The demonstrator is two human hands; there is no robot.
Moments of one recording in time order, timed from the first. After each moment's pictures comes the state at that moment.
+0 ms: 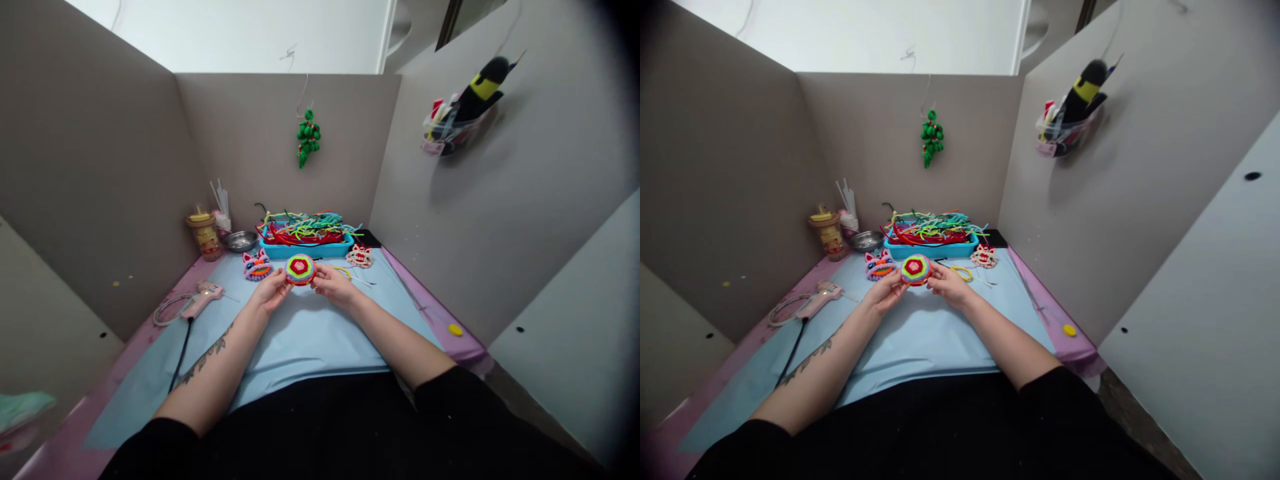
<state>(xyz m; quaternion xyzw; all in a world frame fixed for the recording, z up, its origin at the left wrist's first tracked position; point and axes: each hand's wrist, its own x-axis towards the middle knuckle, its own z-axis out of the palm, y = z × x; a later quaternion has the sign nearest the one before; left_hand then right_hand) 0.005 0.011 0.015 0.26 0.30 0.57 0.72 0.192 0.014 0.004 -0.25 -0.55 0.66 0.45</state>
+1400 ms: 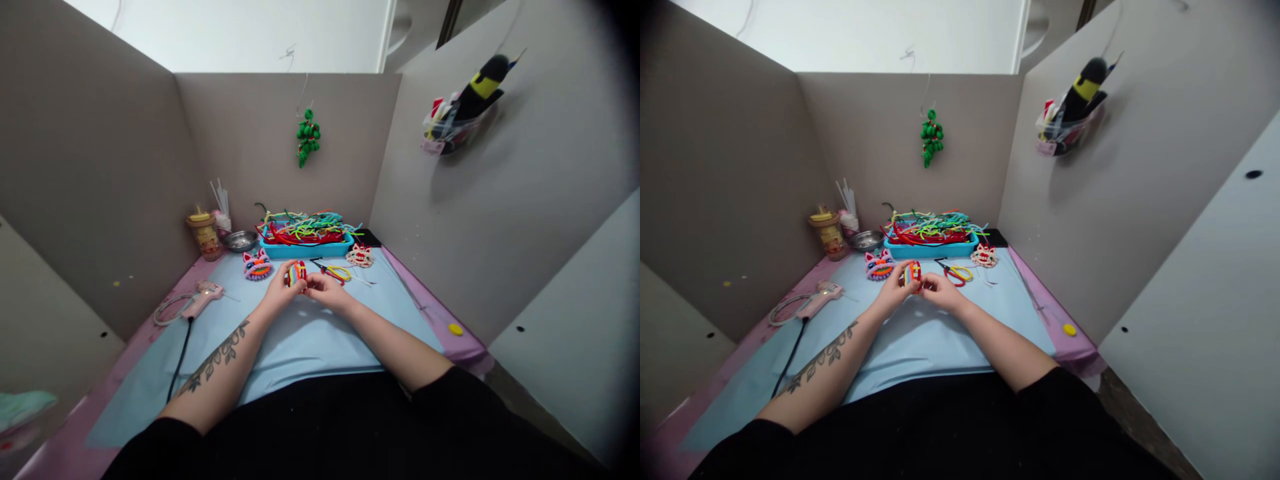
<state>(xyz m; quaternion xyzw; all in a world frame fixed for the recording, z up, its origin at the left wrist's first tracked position) 0.011 0.001 0.007 0.64 0.40 0.53 0.39 0.179 0.007 -0.005 -0.29 -0.71 0.47 0.44</state>
